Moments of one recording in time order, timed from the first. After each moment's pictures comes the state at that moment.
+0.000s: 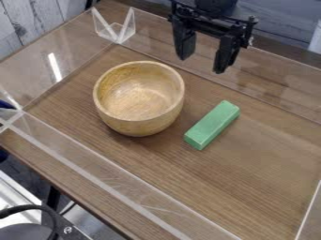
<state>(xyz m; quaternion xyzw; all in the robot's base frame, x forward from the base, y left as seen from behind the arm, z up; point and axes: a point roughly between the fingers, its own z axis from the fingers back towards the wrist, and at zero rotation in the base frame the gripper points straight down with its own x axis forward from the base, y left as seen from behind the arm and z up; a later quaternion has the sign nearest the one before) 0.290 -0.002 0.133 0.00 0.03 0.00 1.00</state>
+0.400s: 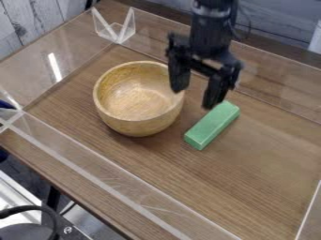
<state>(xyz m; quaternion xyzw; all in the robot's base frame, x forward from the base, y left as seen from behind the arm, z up) 0.274 -0.011 0.084 0.00 0.08 -0.07 0.99</state>
